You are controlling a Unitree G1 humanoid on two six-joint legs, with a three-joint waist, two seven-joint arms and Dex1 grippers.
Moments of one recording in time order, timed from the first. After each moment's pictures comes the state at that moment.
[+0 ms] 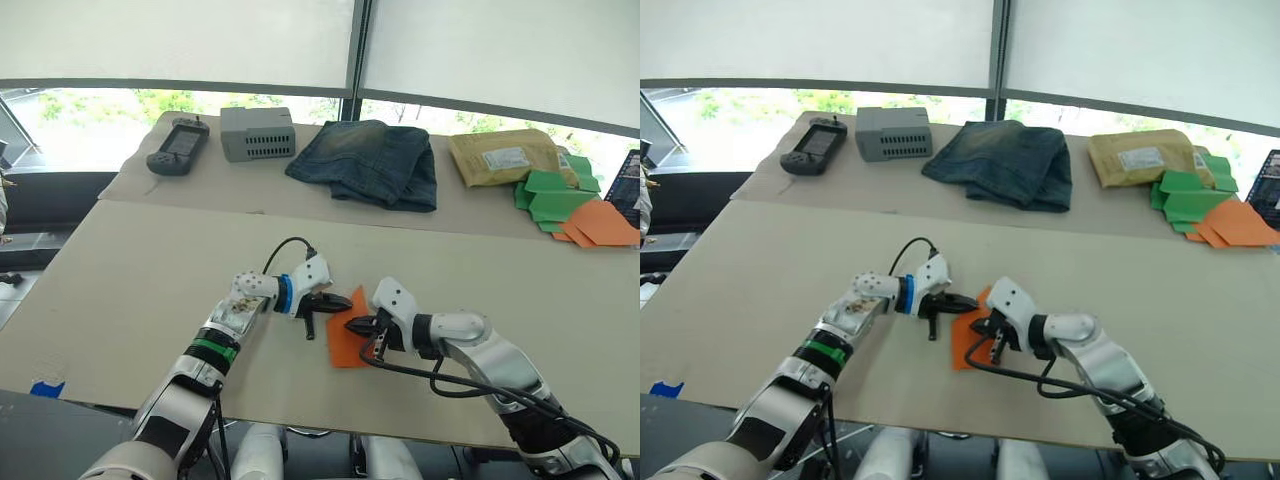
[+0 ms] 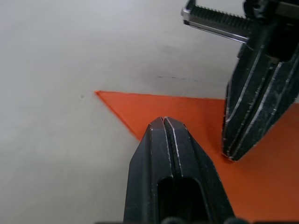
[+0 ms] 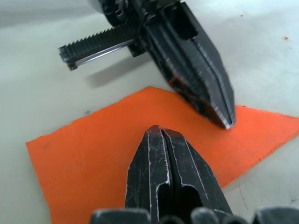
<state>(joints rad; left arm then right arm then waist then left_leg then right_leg) -0.62 0.29 -0.35 0.49 -0.09 0.07 -1.15 -0.27 -0.54 0.33 -0.26 0.18 0.62 0.81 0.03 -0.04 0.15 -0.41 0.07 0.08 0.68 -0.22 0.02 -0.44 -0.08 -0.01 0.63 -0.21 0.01</state>
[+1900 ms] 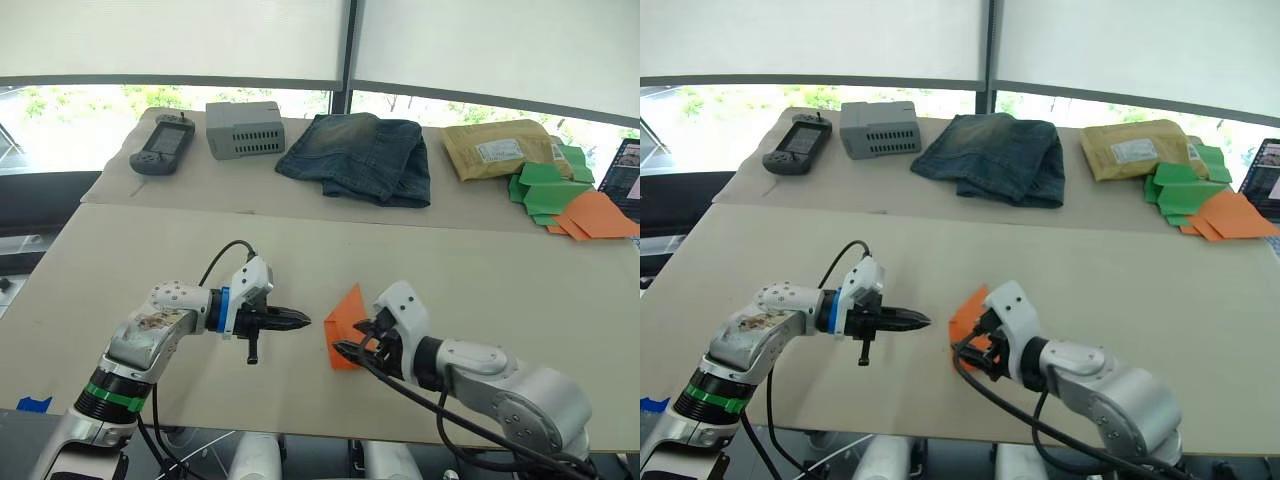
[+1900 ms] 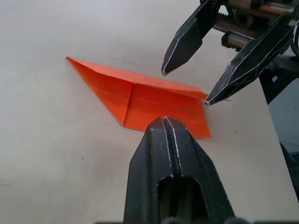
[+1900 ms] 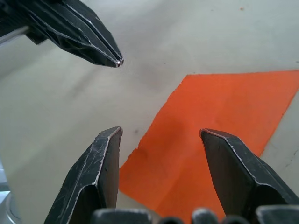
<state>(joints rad) -0.36 0.66 -0.18 -0.17 -0.43 0.57 -1.21 -0.16 -0.35 0.12 -0.86 0.56 1.36 0.29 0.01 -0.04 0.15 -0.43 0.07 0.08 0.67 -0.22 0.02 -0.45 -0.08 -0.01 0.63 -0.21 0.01</state>
